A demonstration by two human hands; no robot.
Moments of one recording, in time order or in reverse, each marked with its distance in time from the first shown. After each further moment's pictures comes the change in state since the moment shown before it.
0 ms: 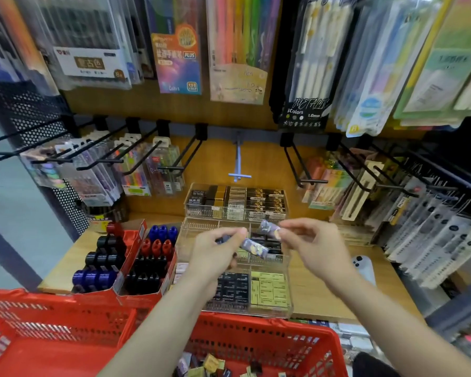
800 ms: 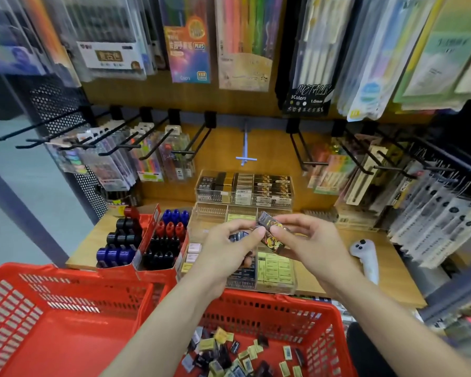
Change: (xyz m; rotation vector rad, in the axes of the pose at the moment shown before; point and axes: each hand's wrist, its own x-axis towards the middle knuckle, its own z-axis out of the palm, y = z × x) left_hand -0.057 0.010 -0.002 0.016 -0.152 0.052; right_hand -0.045 -0.014 0.009 0.356 -0.119 0.123
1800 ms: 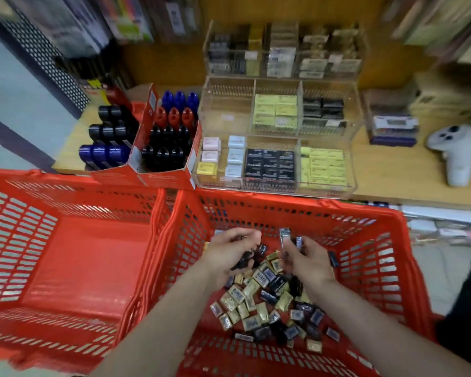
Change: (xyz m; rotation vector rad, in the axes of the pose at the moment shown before) left_hand -0.003 -0.240 -0.081 -0.071 0.048 -0.701; right_hand -0.043 0.297 0.079 -0.105 0.143 0.625
